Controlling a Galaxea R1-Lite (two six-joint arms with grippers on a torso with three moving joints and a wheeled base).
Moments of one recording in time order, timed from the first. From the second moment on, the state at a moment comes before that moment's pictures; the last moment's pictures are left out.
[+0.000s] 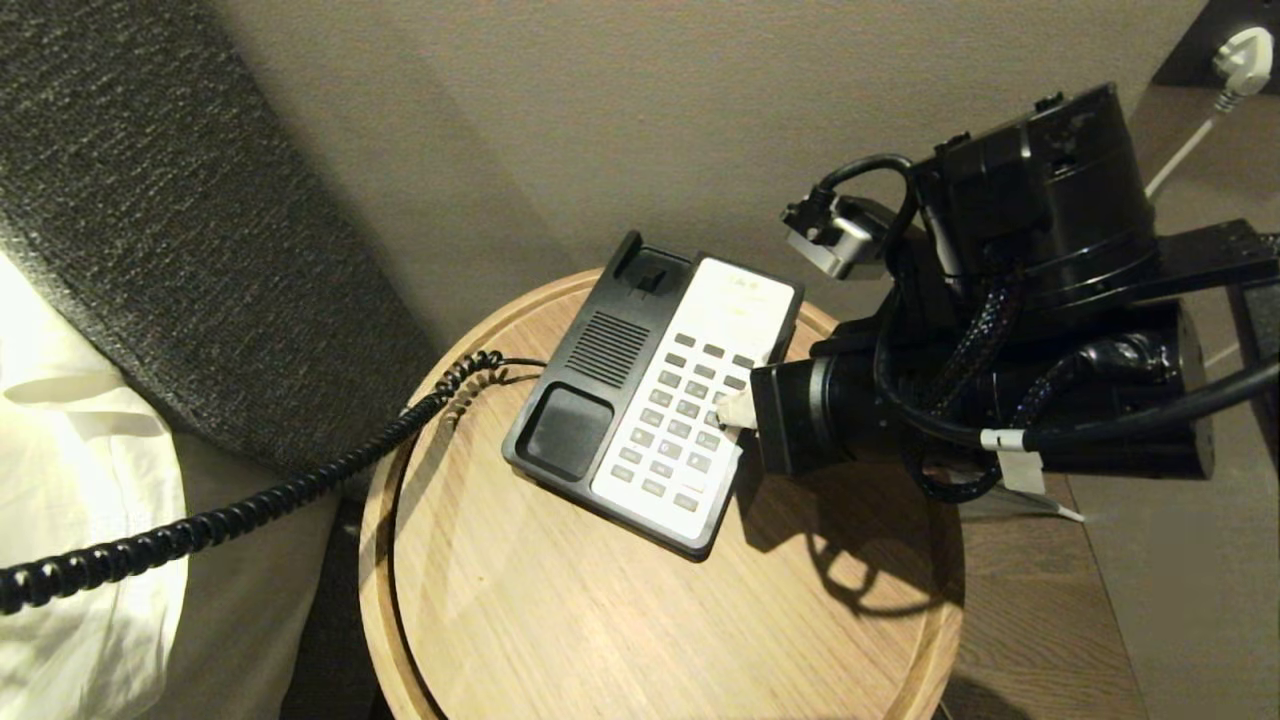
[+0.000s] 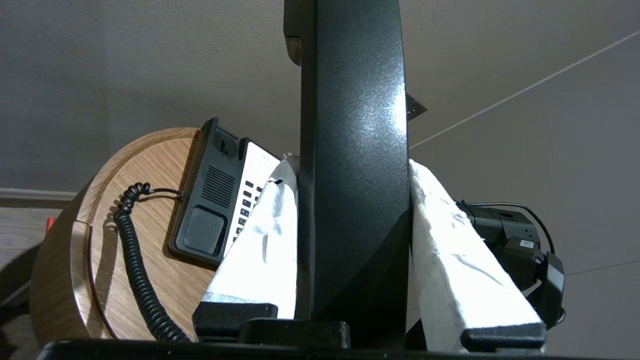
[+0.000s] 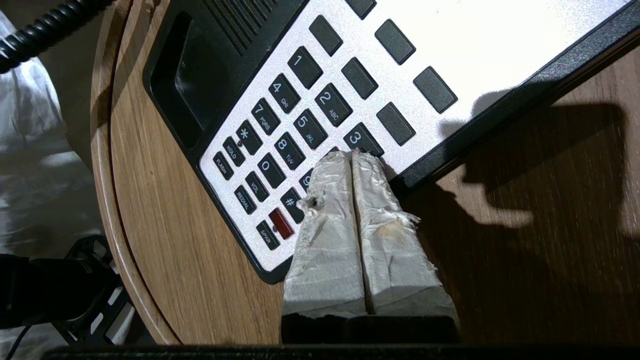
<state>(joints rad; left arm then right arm) -0.78 0.69 -1.18 0.20 0.07 -0.53 0.87 1.64 -1.30 0.17 -0.12 0.31</state>
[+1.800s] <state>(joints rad) -0.78 0.65 -1.14 0.20 0.07 -0.54 0.87 1.67 -1.21 0.13 -0.15 0.29</state>
